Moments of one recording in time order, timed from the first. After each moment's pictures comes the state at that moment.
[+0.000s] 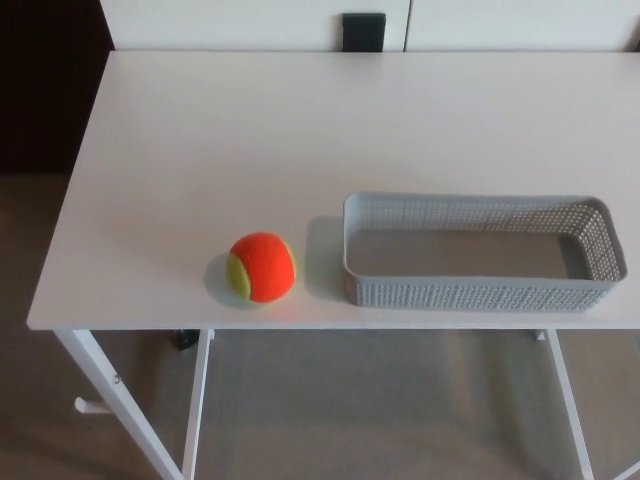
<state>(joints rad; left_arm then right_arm) 0.63 0.40 0.67 0.25 -0.45 -0.25 -0.34 0.35 -0.27 0.06 0.46 -0.19 -0.06 -0.06</state>
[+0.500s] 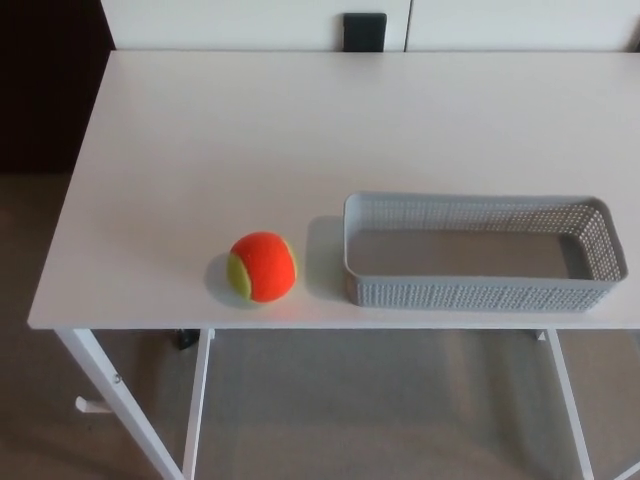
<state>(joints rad) 0.51 0.58 0.67 -0.36 -0.56 -0.11 -0.33 0.32 -0.26 0.06 0.48 -0.19 -0.06 -0.06</state>
